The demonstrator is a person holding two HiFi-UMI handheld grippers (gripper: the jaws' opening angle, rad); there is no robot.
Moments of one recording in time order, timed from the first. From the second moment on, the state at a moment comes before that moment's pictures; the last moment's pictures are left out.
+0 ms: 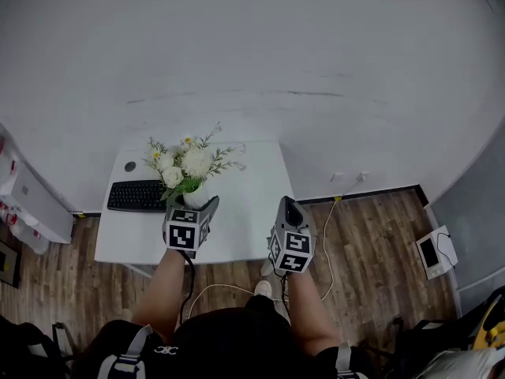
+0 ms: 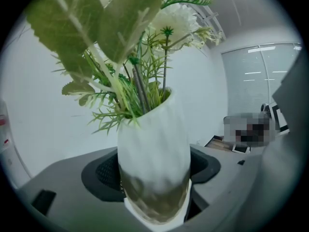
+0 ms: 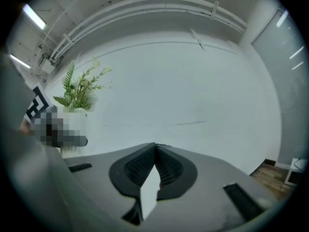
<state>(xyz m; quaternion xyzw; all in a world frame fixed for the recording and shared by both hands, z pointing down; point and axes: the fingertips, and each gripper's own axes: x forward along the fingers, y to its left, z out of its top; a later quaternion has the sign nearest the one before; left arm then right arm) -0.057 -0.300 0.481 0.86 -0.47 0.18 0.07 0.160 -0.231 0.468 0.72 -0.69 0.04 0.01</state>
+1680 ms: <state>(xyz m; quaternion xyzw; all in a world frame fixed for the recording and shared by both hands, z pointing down) 0.160 -0.649 0.557 0.86 -0.45 0.22 0.06 0.342 -0.561 0.543 0.69 -0.70 0.13 0.06</state>
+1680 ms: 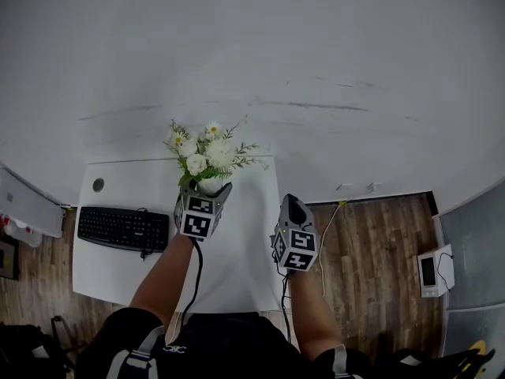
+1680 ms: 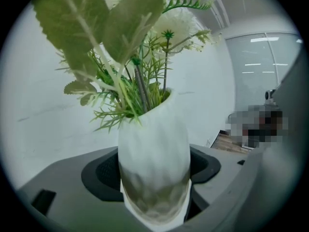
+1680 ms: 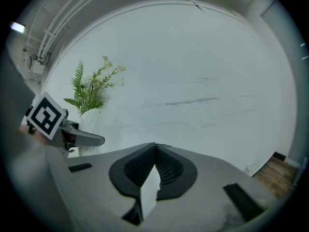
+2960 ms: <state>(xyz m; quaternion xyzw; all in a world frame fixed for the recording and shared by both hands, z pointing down) 0.320 -0.799 0.677 0.91 -0.39 0.15 0.00 0.399 -0.603 0.651 0.72 -0.65 0.19 0.12</state>
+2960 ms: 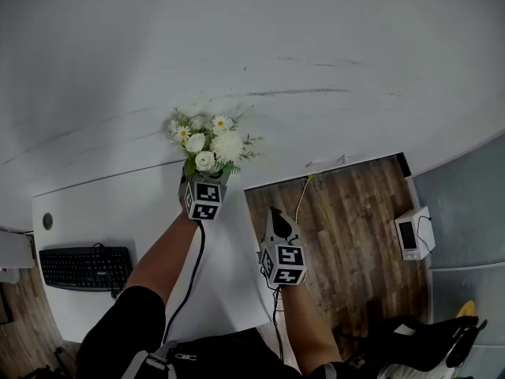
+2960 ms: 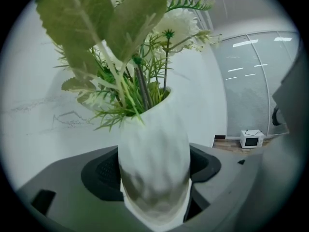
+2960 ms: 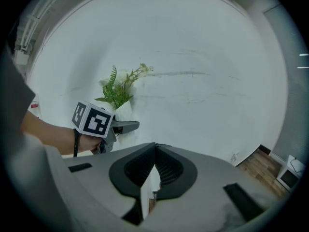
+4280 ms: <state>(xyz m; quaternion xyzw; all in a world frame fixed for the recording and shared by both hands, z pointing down) 0.252 -0.725 0.625 0.90 -0.43 0.13 0.02 0.358 -0.600 0.606 0.69 -0.69 0.17 0.10</state>
